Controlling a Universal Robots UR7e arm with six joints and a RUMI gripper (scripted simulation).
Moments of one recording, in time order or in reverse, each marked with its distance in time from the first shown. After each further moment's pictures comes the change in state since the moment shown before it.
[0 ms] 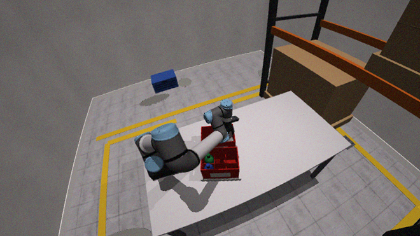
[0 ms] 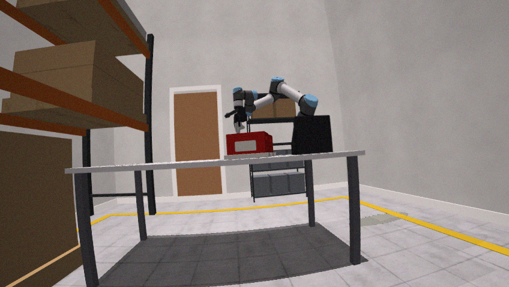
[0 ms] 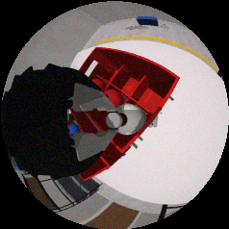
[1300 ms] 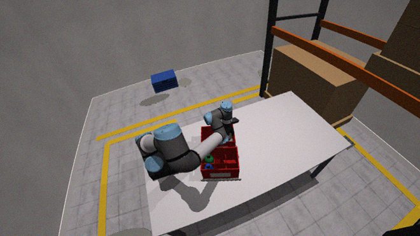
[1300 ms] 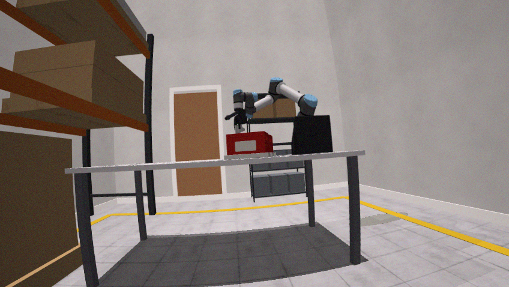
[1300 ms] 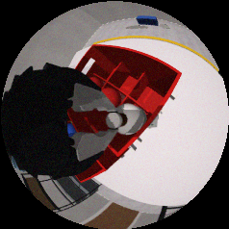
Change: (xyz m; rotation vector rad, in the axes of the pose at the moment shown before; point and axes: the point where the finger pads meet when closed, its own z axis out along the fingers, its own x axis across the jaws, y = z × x) arm 0.000 0.000 0.018 0.000 0.000 0.000
